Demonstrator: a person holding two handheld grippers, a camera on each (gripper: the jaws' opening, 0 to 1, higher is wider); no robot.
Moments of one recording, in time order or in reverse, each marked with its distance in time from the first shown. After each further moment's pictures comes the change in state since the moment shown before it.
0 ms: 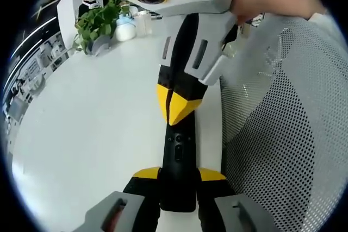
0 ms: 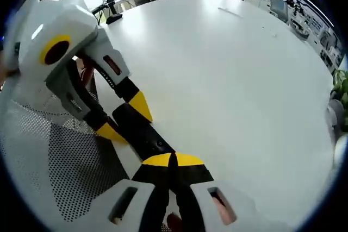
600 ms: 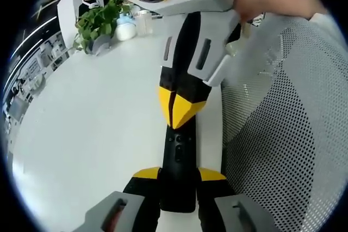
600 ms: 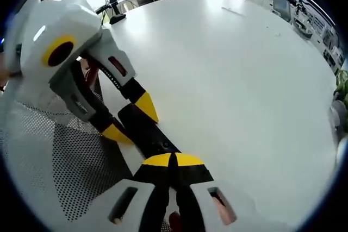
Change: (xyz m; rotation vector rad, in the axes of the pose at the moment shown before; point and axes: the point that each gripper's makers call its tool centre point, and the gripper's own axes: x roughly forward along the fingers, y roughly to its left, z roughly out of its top) left arm 0.000 0.000 0.000 -0.001 0.008 0.005; right arm 0.001 0.011 0.000 -0.022 0.007 0.038
